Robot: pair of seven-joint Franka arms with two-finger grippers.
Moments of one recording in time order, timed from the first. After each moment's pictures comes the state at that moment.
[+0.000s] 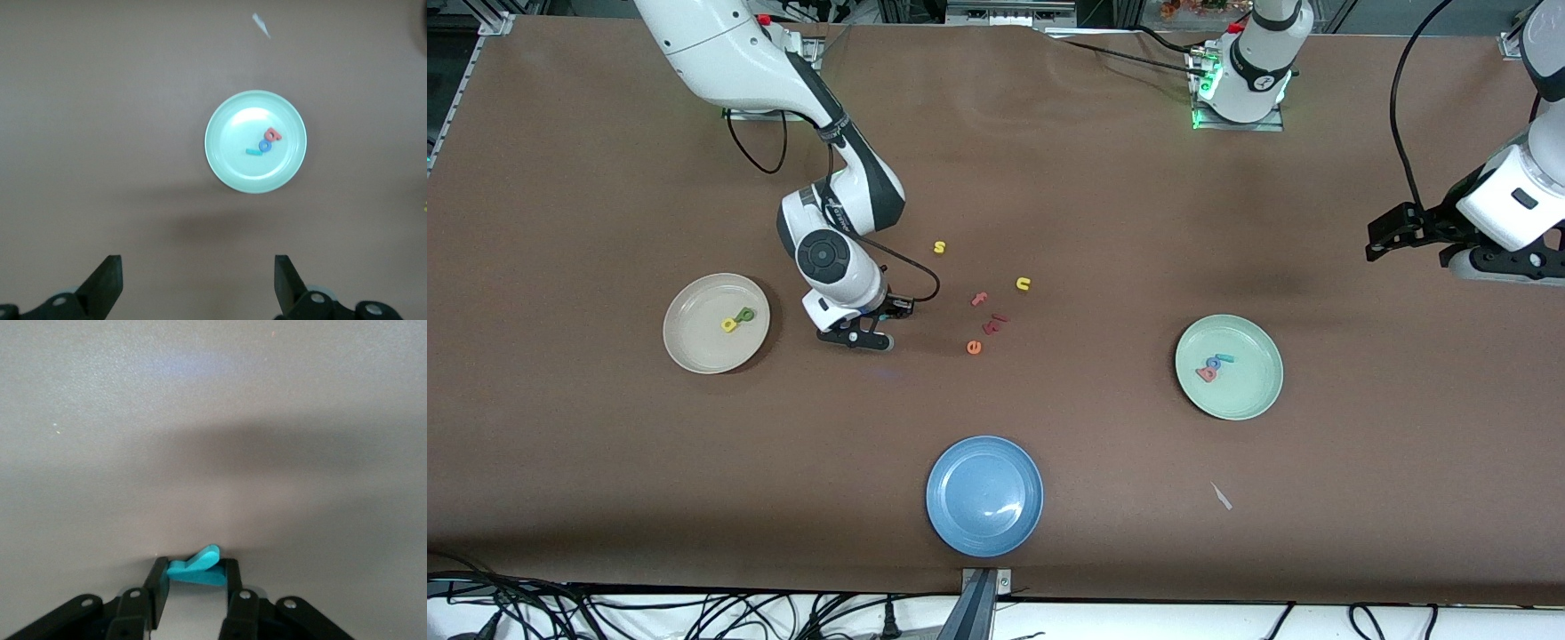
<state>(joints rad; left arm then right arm) 0.01 0.03 -0.01 -1.72 -0.01 1.71 0.06 0.48 0.61 0.04 -1.87 0.07 2.38 0.61</state>
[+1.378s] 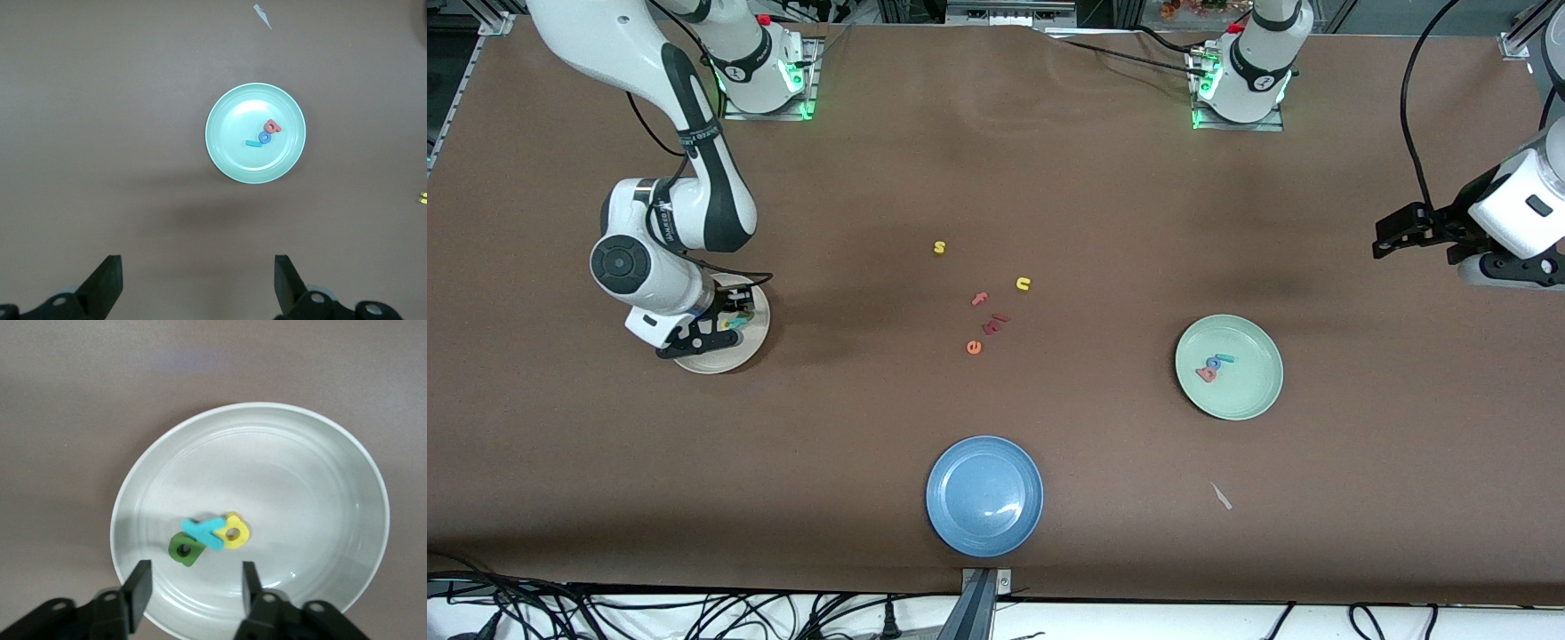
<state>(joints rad) 0.02 0.07 -0.01 -1.63 -0.01 1.63 0.06 0.47 0.42 -0.37 -2.07 0.07 2.30 -0.18</state>
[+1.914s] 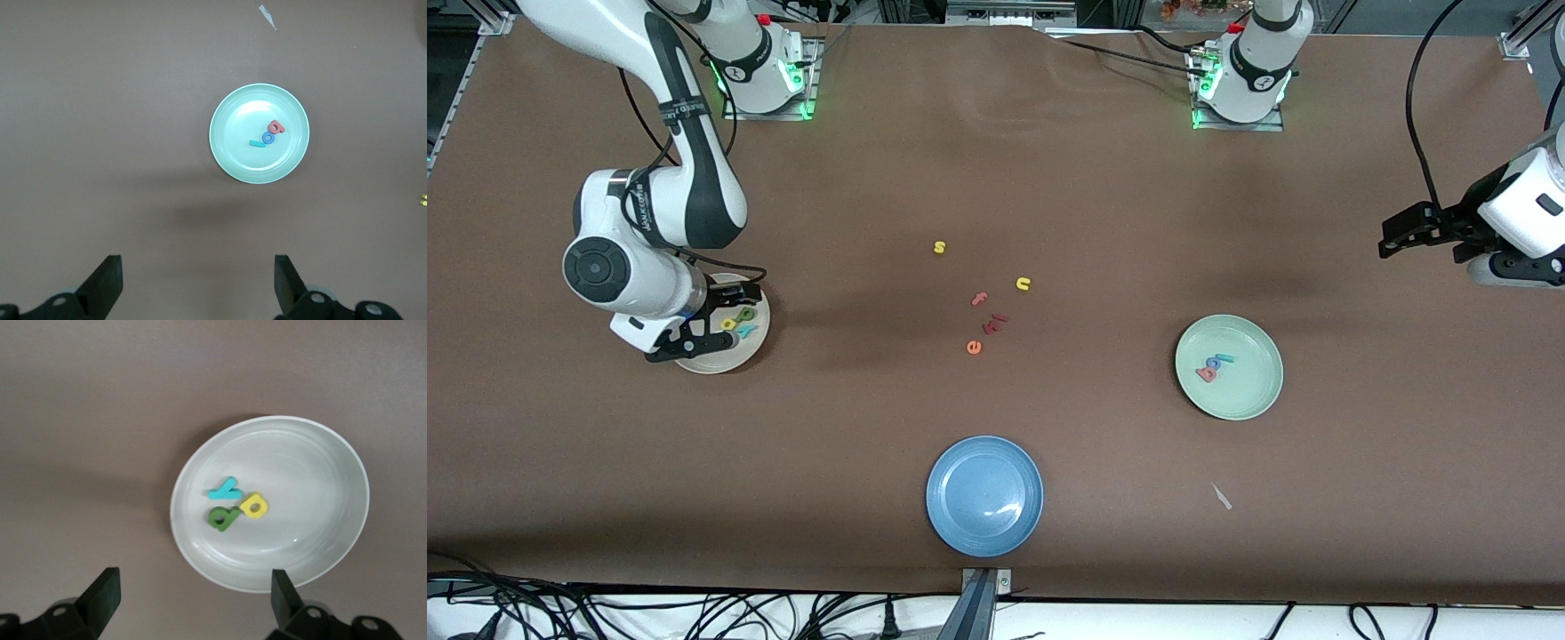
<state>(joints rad) 0.03 0.07 -0.01 -1.62 -0.01 1.62 0.06 0.50 0.38 -0.36 -1.87 0.07 1.99 -0.10</state>
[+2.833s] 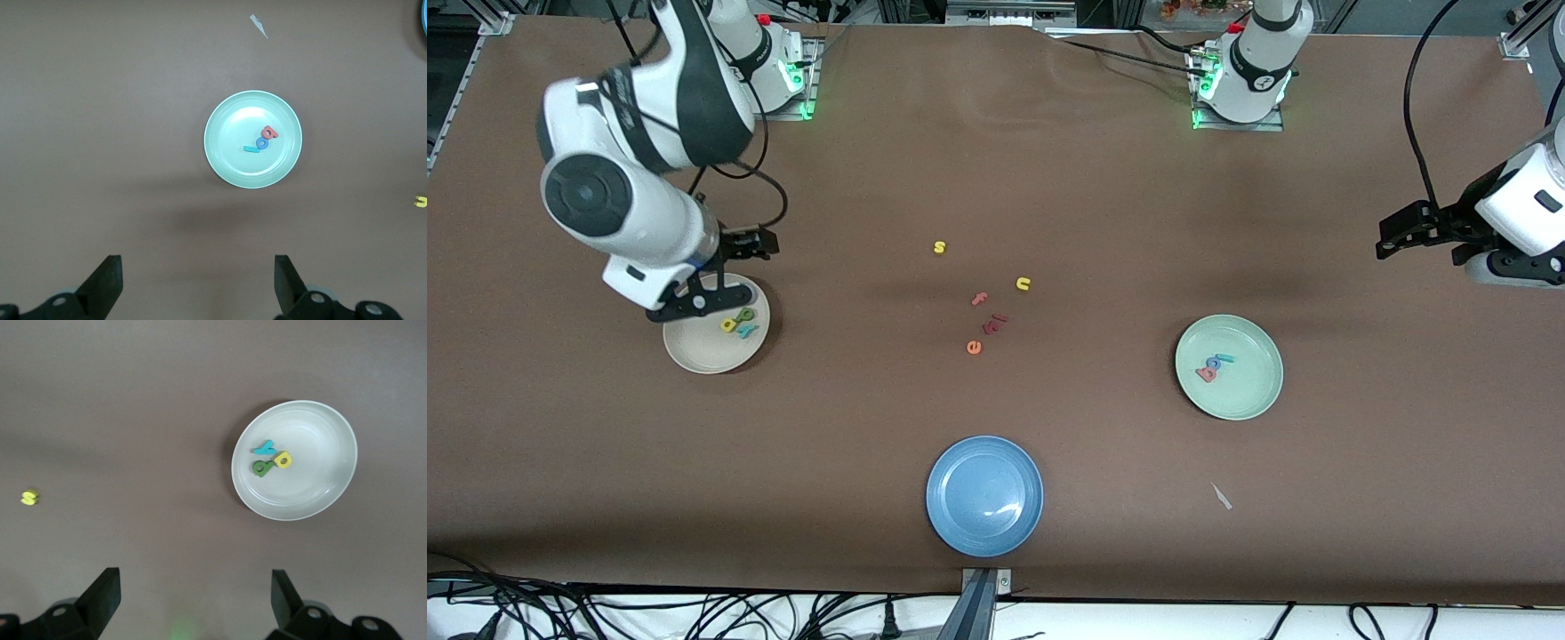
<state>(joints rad) 0.02 0.08 -0.02 -1.60 -0.01 1.62 0.06 0.36 0.19 -0.09 -1.69 -0.02 1.64 0.04</state>
